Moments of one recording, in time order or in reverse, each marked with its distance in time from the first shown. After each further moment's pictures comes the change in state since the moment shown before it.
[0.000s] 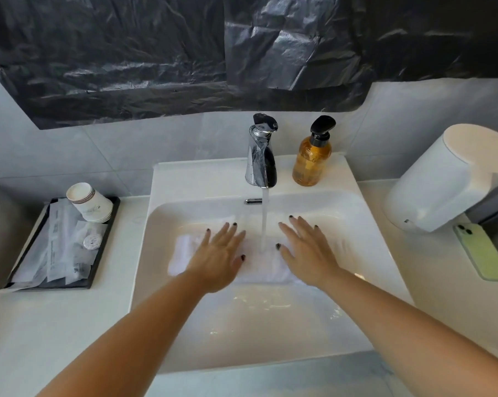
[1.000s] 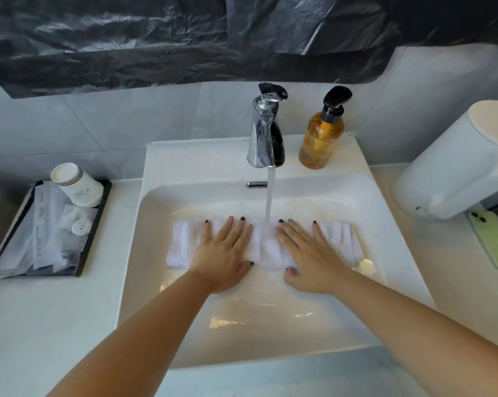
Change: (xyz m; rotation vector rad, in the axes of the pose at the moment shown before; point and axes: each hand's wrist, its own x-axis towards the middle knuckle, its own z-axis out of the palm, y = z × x) left_hand 0.001 0.000 0.037 0.156 0.113 0.111; right_hand -0.007 0.013 0.043 -0.159 -0.037 -0.255
